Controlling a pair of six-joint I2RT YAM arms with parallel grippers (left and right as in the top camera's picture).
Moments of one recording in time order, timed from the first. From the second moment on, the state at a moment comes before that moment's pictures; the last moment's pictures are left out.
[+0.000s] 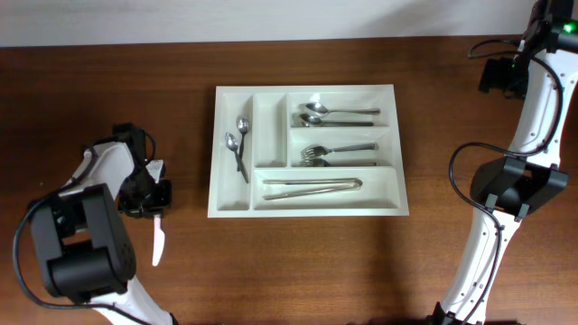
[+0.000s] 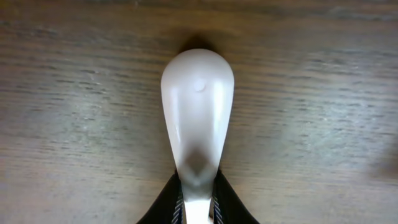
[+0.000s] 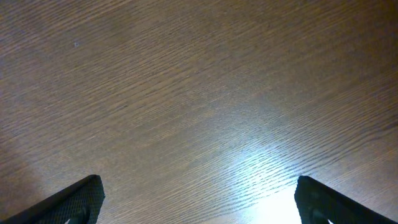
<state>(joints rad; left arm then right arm) 0.20 1.95 1.22 -1.01 -0.07 0.11 -0.35 2.64 2.94 -1.60 0.16 0.03</state>
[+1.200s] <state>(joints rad) -0.42 1.99 1.80 -0.83 0.00 -0.07 -0.35 2.64 2.94 -1.60 0.16 0.03</state>
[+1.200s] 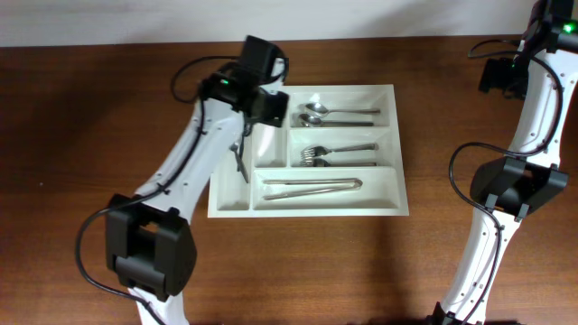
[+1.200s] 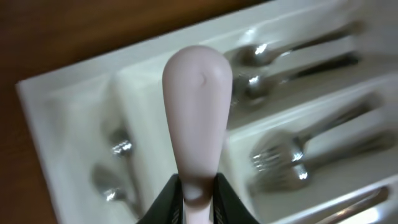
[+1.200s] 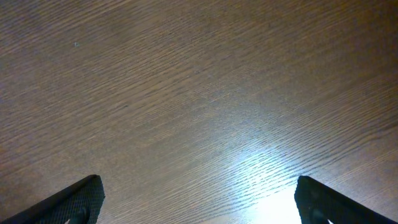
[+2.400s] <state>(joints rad) -0.43 2.13 1.80 -0.77 -0.08 -0.34 -0.35 2.64 2.94 -1.60 0.16 0.03</state>
